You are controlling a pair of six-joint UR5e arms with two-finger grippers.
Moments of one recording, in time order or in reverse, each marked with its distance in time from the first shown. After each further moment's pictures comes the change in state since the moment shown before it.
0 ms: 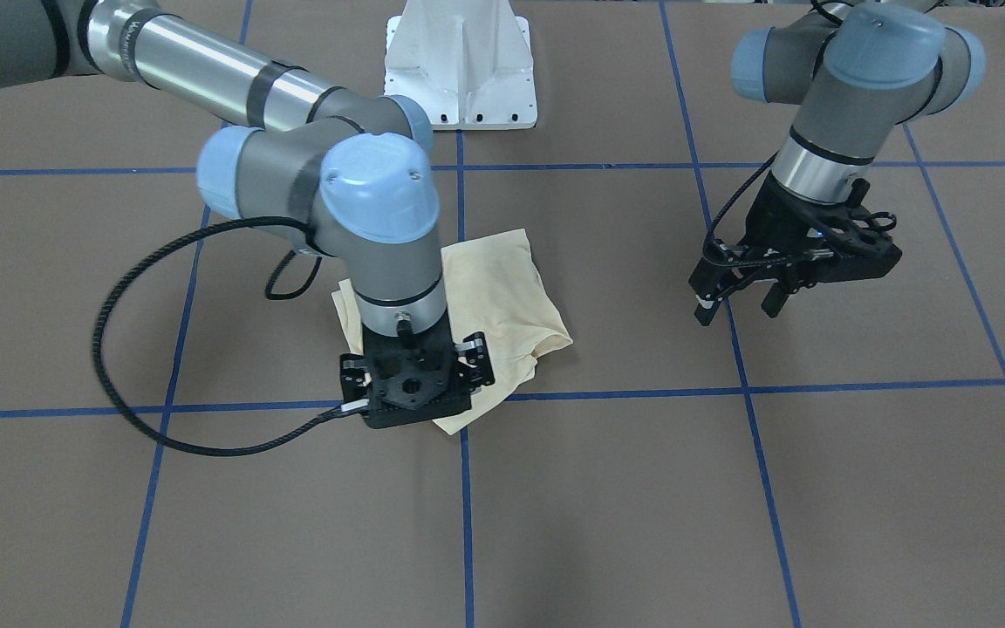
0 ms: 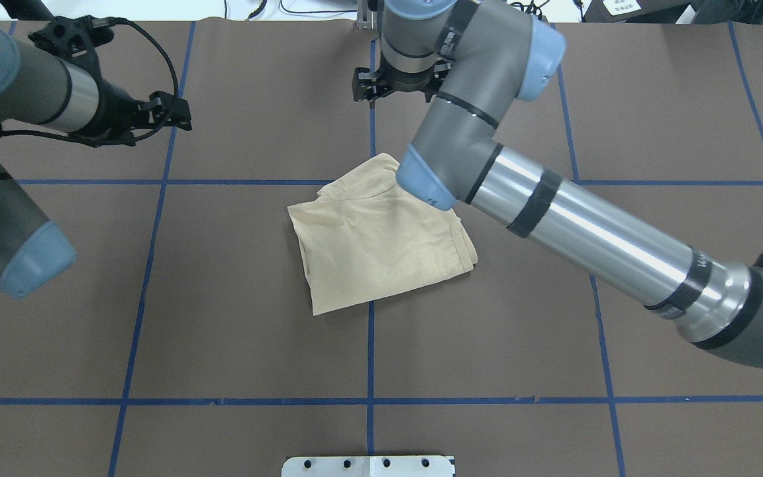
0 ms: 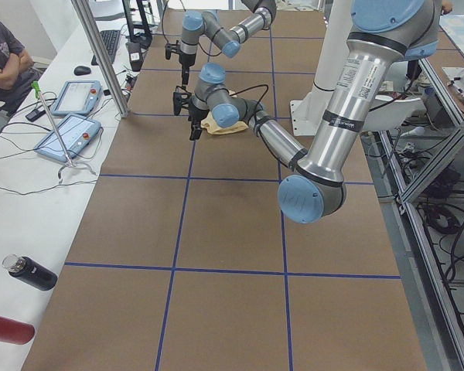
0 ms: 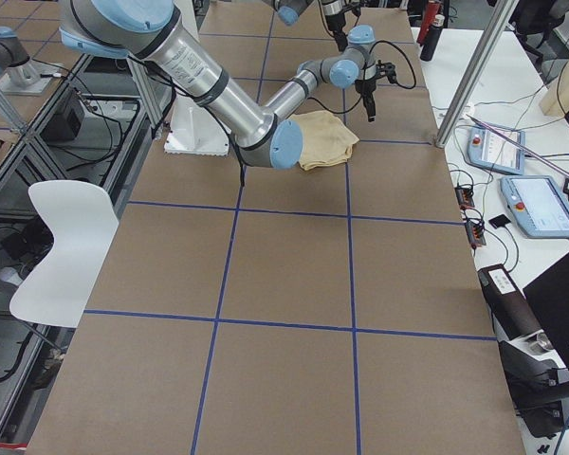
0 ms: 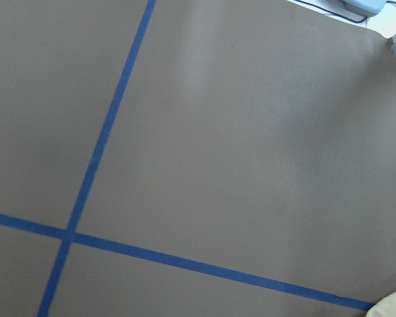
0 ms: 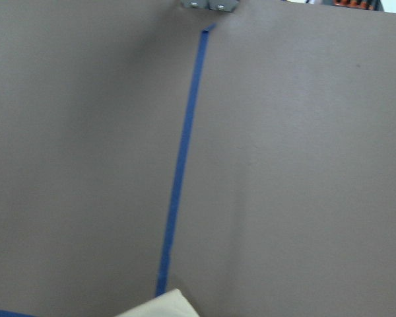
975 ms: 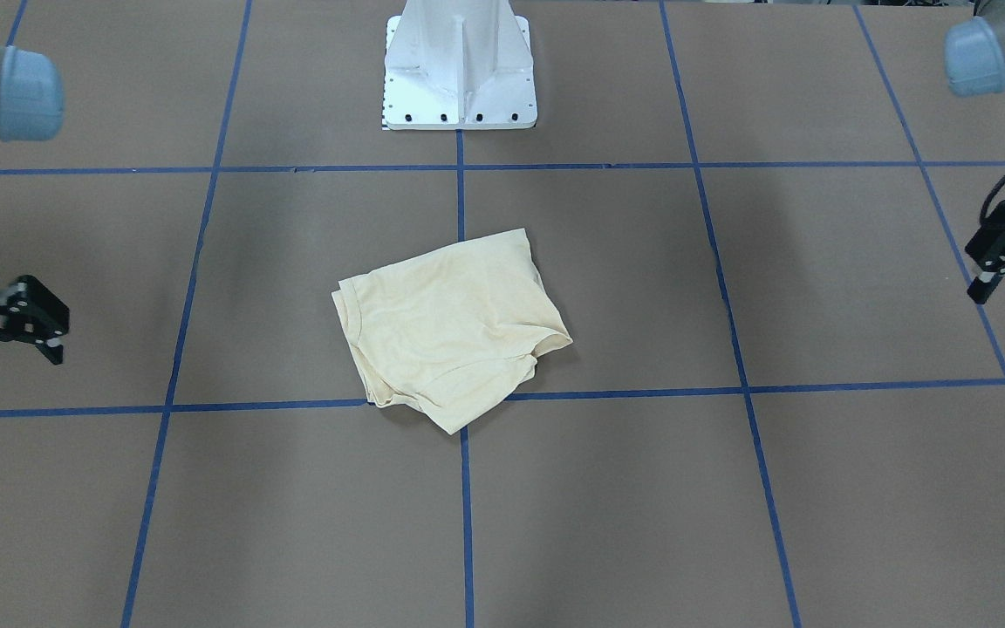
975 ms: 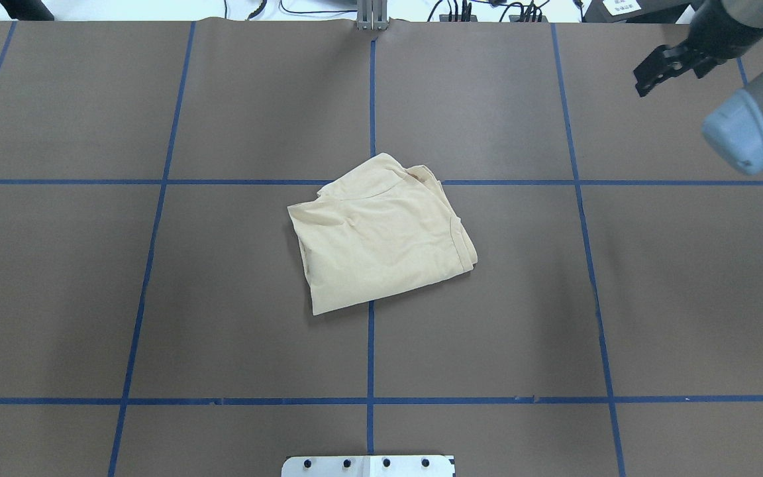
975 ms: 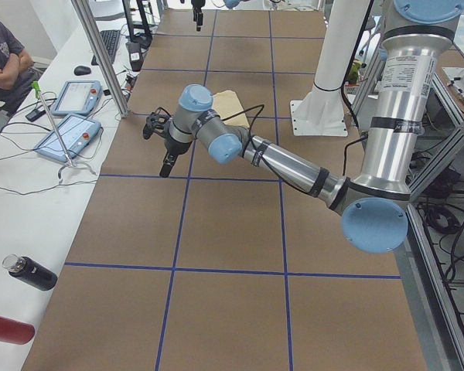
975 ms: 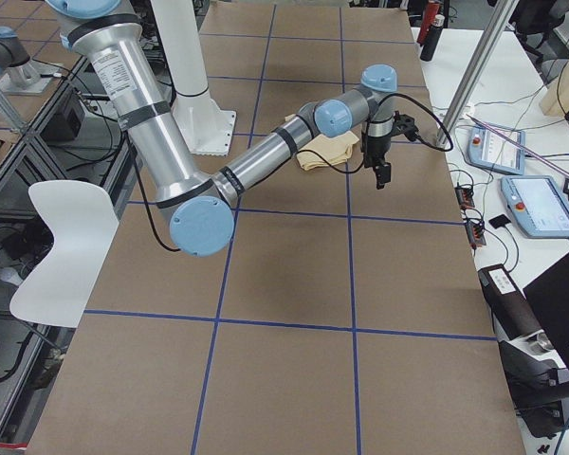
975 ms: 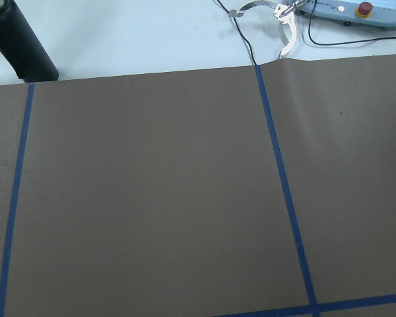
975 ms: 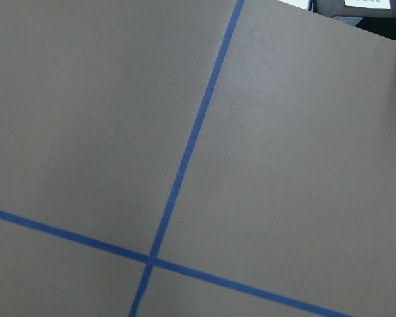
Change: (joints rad) left arm -0.413 0.218 0.004 -0.066 -0.218 0.650; right arm 0.413 -0.559 0.485 -0.227 0.285 -0.597
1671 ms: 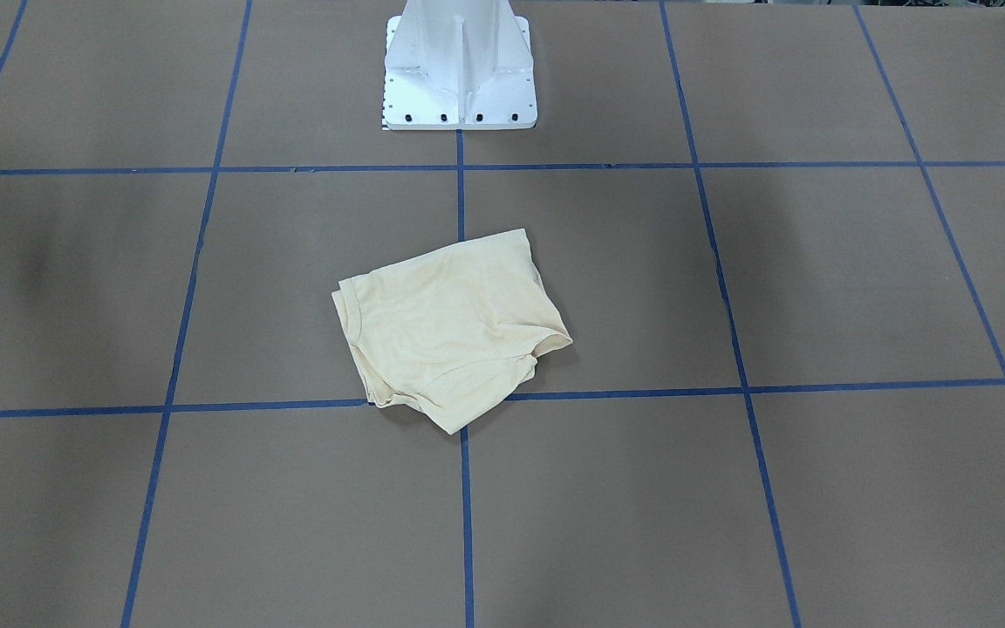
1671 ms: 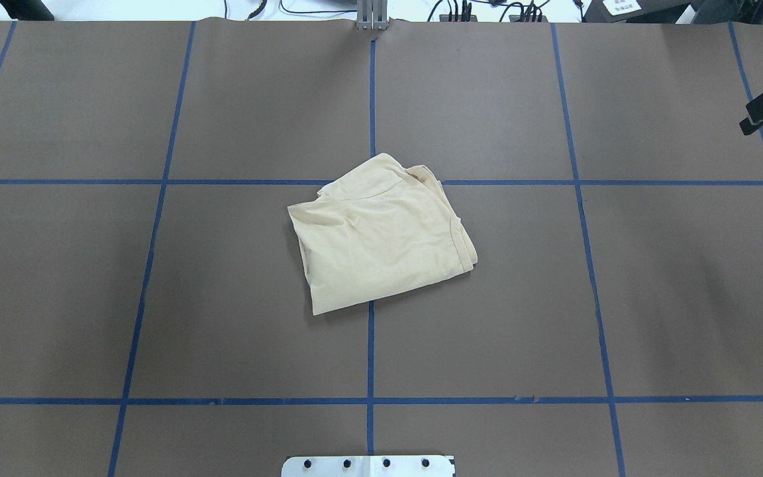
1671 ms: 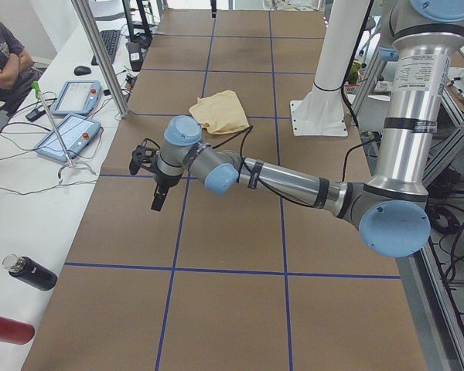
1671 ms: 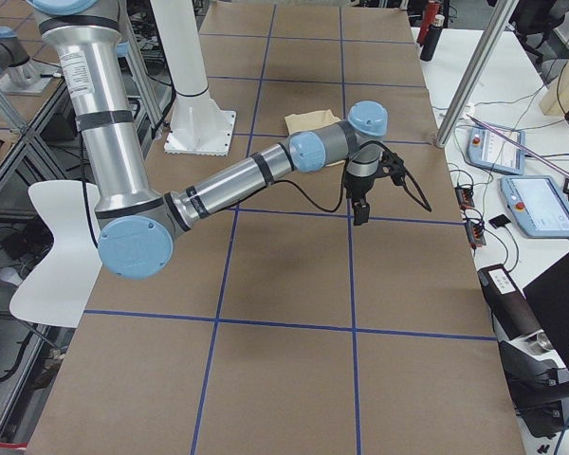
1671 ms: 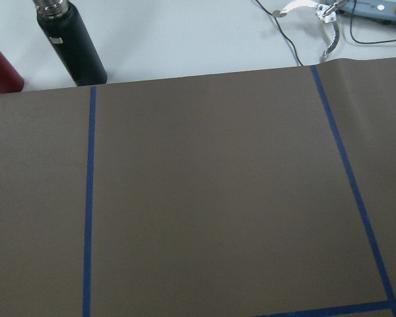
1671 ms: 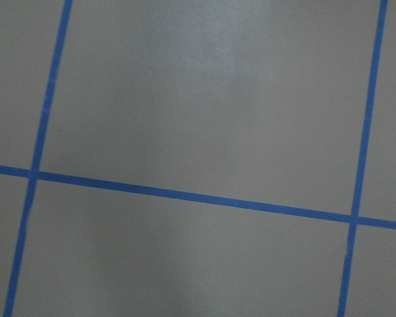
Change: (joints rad) left arm -0.098 0.026 0.187 -0.064 -0.038 0.053; right arm 0.110 -0.228 0.038 -0.011 0.037 -0.049
